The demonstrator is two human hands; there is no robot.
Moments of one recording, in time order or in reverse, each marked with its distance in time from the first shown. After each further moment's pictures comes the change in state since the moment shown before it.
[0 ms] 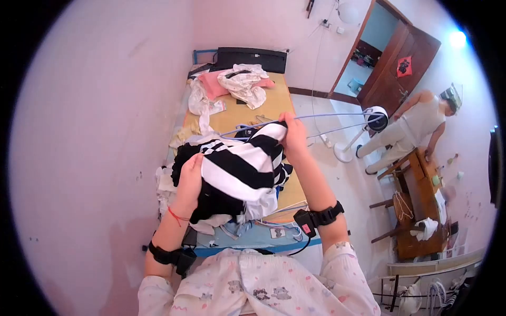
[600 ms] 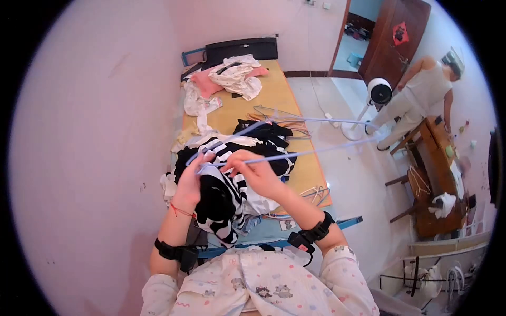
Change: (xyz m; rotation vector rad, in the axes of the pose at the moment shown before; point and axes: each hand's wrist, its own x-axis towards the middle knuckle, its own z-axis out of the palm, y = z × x) left_hand 0.034 -0.017 0.036 -0.442 -0.193 -0.478; right_hand -0.054 0.058 -0.011 0.119 -0.687 -0.329
